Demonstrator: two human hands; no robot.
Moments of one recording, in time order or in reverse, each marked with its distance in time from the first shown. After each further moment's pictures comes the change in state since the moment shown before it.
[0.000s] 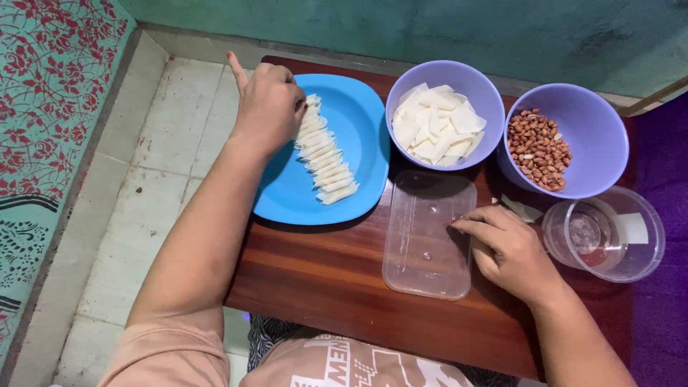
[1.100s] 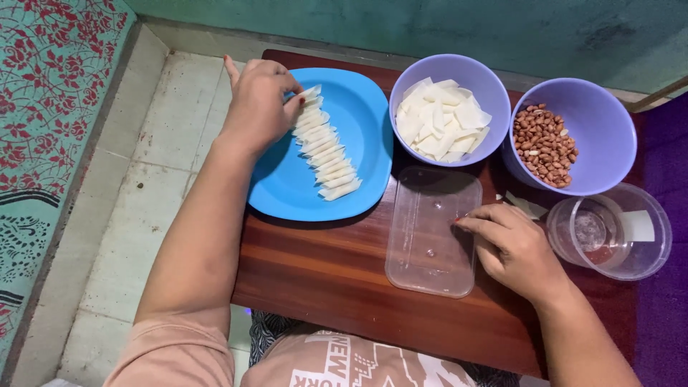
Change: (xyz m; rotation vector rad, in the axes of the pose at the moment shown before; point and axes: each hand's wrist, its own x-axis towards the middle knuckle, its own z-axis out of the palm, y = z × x) left_hand -0.002 0.010 -0.033 -0.117 -0.037 -0.061; right_hand -0.002 0.000 0.000 -0.006 -0.008 -0.005
